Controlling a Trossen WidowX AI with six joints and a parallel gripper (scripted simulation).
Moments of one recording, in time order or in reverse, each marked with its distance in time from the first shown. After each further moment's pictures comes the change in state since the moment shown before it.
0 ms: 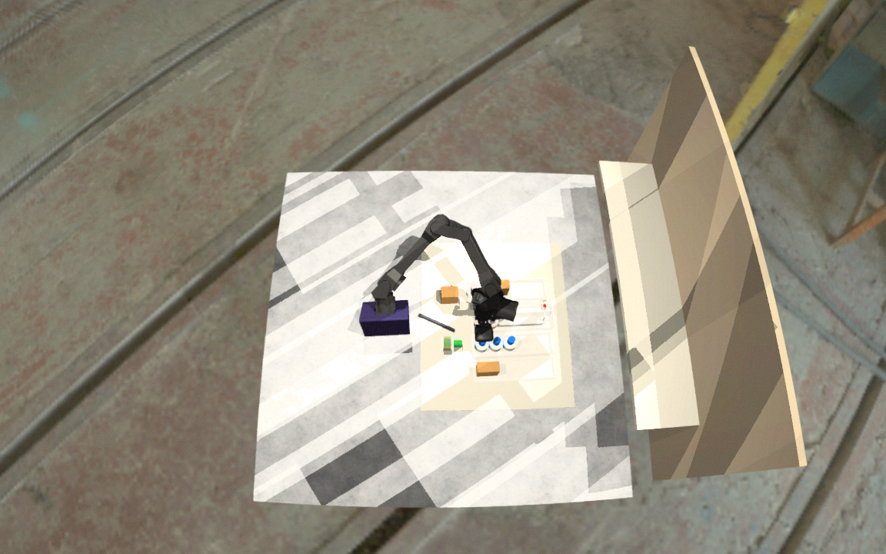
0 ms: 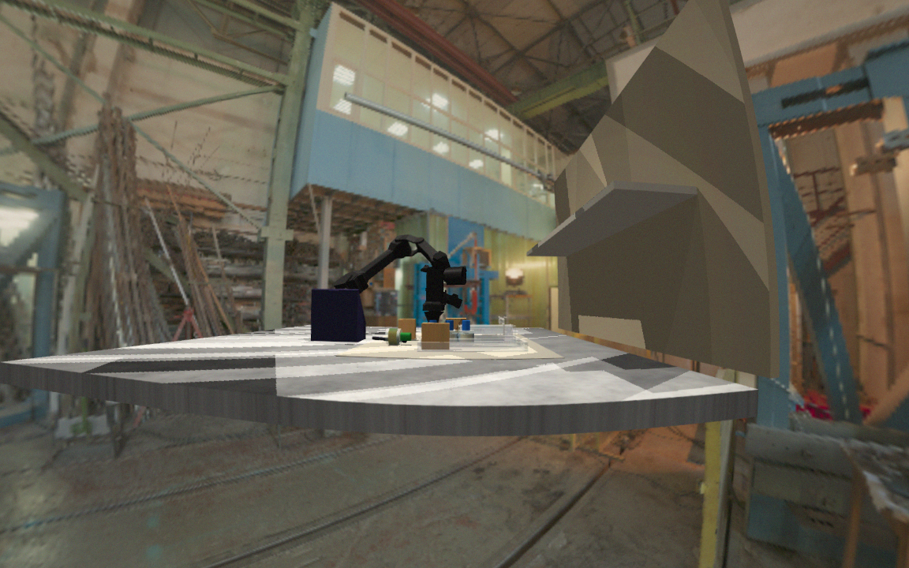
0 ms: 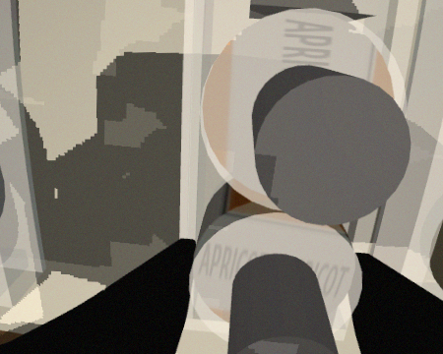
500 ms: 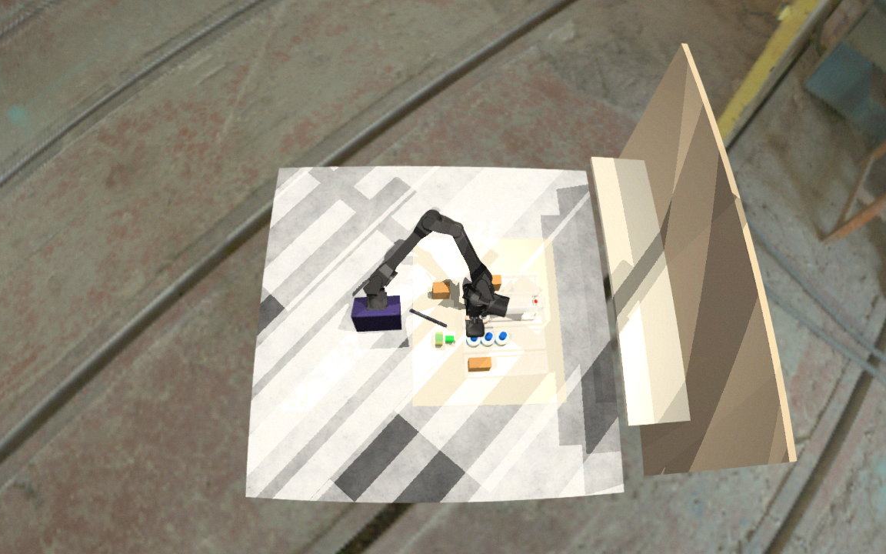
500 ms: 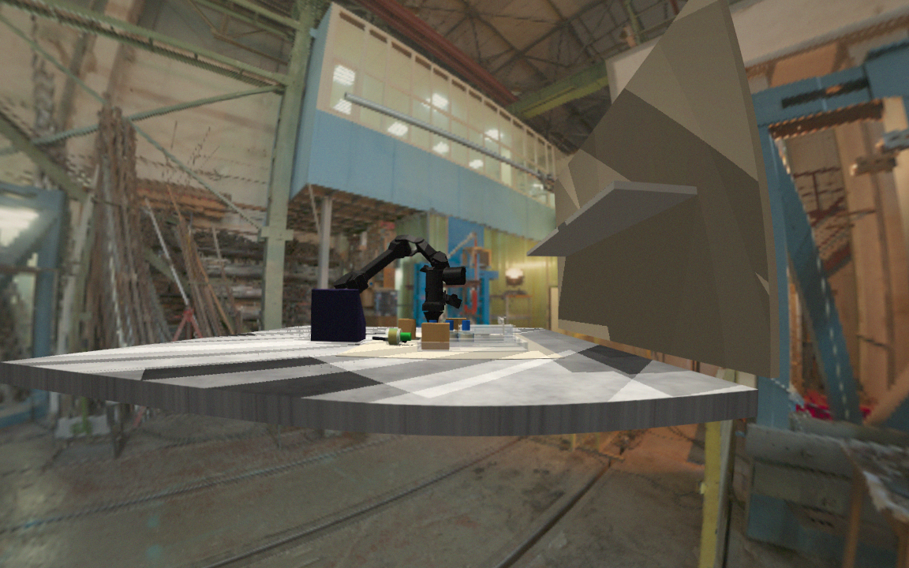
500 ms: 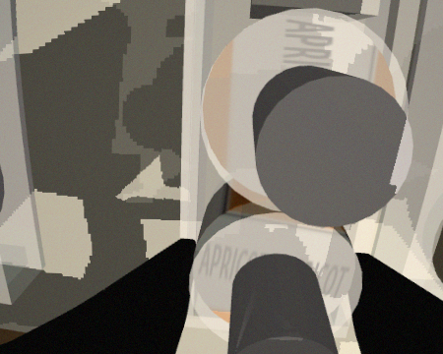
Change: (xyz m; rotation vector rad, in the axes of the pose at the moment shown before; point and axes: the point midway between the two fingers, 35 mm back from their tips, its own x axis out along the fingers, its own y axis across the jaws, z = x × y) arm 0.001 0.000 -0.002 0.002 0.001 0.002
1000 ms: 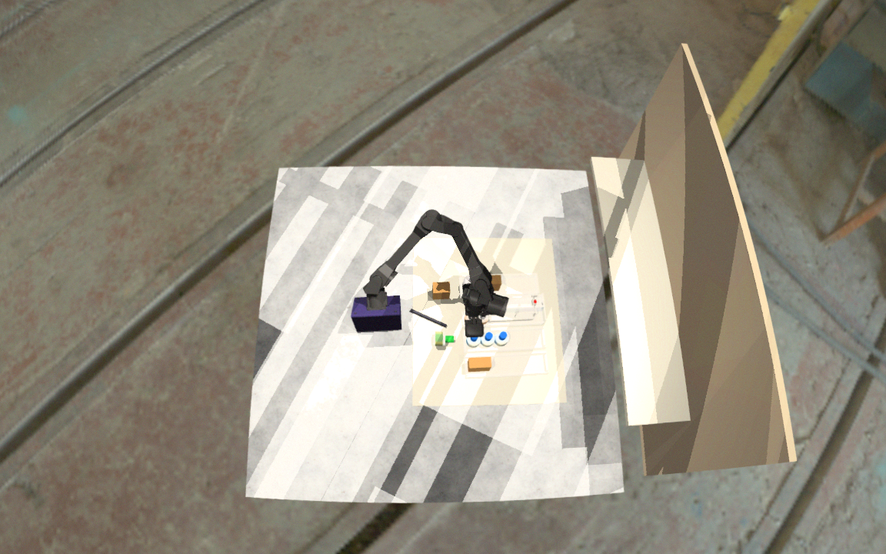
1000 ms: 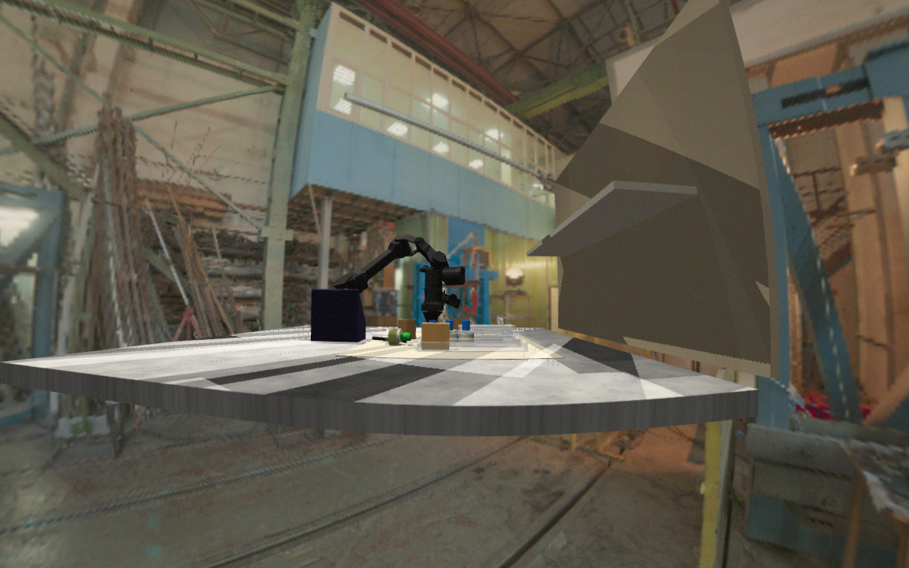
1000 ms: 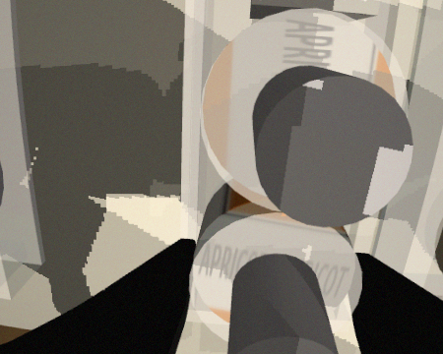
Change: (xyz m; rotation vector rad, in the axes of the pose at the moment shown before) arm 0.000 0.000 -0.003 0.003 0.000 0.001
